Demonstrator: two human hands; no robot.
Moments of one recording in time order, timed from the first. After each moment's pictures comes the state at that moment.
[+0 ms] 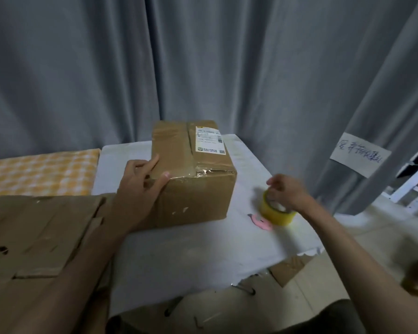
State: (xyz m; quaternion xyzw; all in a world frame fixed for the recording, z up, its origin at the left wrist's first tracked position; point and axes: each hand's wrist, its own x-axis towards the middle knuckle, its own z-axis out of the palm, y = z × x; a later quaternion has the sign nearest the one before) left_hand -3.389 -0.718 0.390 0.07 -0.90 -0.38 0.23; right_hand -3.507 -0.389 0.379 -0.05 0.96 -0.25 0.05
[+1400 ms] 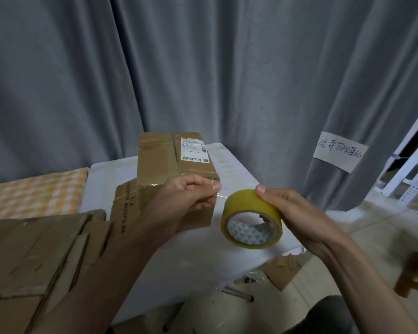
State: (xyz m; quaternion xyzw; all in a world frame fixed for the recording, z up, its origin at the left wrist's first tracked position) left_hand -3.376 -0.599 0.451 0.01 -0.68 -0.73 -0.03; right_hand -3.397 -0.365 0.433 -0.15 0.74 -0.64 0.15
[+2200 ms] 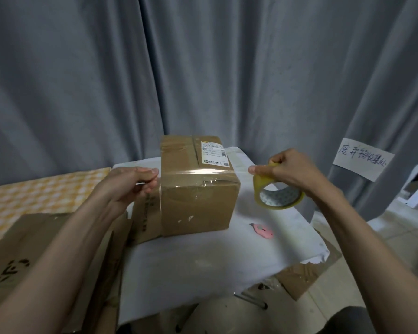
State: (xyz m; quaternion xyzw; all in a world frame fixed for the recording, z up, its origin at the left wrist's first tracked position) left_hand -3.389 -0.733 0.465 0.20 -0.68 -0.70 0.03; right_hand -3.488 -0.403 0.473 -0.09 0.94 -0.34 -0.04
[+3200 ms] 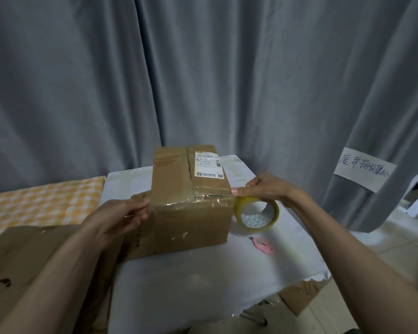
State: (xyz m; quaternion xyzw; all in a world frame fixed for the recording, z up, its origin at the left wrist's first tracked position) left_hand -3.389 -0.745 0.426 0.26 -0.65 -0.71 -0.02; right_hand -3.537 -0.425 0.435 -0.16 0.90 -0.37 0.18
